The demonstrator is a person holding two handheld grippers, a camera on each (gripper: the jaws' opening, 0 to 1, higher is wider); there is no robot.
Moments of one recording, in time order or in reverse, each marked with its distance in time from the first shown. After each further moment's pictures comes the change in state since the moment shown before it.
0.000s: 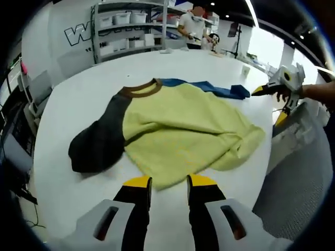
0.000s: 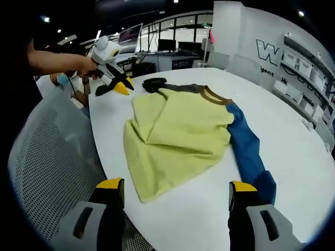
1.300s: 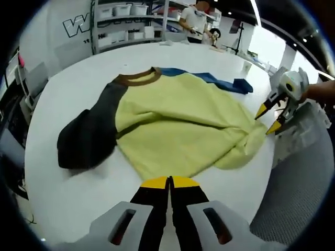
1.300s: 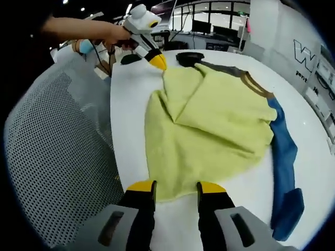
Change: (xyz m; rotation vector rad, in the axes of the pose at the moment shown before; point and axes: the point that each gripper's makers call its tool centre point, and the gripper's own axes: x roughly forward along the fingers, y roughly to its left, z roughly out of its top) left arm 0.020 -0.001 -0.007 -0.030 0.043 -0.024; right arm 0.037 0.035 -0.026 -0.196 0.166 0.188
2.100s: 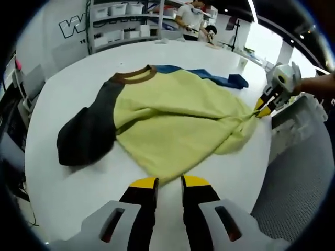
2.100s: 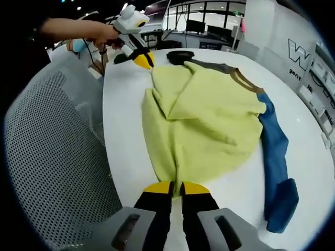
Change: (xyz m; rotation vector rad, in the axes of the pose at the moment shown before) left arm -0.004 -0.005 -0.009 0.037 0.029 -0.018; right arm -0.008 -0.015 -0.013 0.040 0.003 -0.041
